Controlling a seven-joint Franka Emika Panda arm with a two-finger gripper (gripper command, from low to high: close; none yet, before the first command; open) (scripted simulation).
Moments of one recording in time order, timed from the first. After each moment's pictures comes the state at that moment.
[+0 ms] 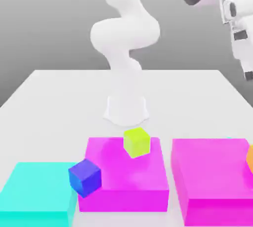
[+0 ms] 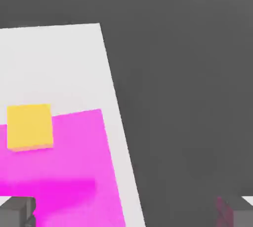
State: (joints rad) arm 0.60 -0.26 -0.02 -2.53 0.05 2.60 -0.25
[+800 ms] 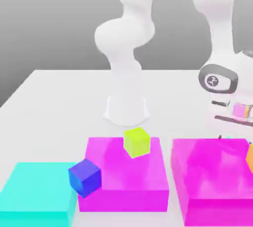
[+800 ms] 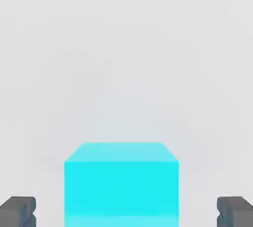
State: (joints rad) arm 0.91 0.34 0.05 -2.65 -0.10 2.99 -0.85
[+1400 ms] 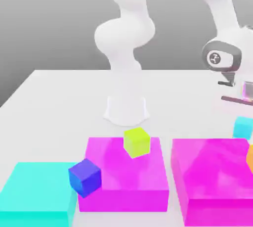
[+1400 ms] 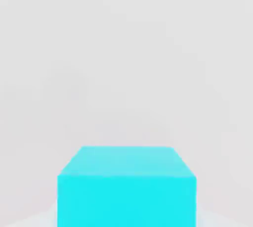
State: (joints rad) arm 0.77 0.01 0.02 -2.65 0.08 2.76 -0.72
